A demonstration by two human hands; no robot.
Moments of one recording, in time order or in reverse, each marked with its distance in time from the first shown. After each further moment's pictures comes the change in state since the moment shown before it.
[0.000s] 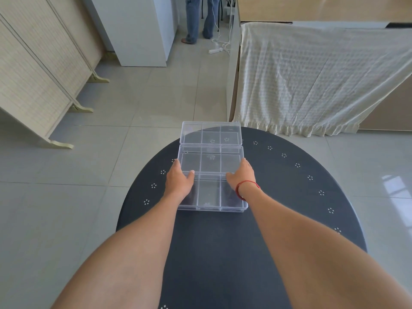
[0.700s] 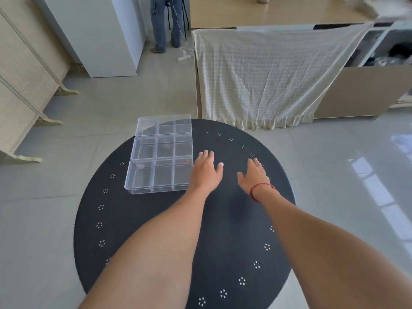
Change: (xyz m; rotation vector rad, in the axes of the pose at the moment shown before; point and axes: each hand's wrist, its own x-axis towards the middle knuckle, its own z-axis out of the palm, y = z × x) left_hand -0.126 0.115 0.124 0.260 -0.123 0.431; right_hand -0.073 0.129 -0.136 -0.329 0.113 -0.049
